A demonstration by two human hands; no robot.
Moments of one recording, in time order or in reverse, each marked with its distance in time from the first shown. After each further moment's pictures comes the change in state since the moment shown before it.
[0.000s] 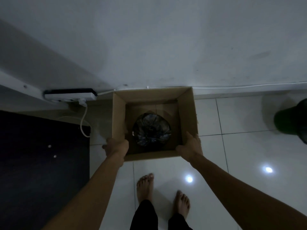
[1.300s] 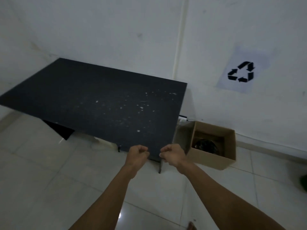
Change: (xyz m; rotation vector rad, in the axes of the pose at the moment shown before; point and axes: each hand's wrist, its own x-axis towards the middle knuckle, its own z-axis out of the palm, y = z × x) left_hand -0.429 -0.412 -0.464 -0.474 0.009 0.470; right_hand -0.718 -0.056 0.147 0.119 -0.184 -0.661
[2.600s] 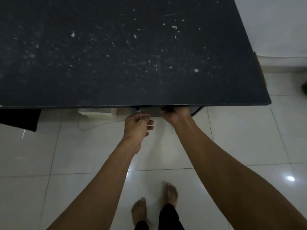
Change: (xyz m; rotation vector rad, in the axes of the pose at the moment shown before) left_hand 0.261 -0.174 -0.171 -0.060 -0.222 -0.113; right_hand 0.238 -0.010 0.311 1.713 0.328 0.144
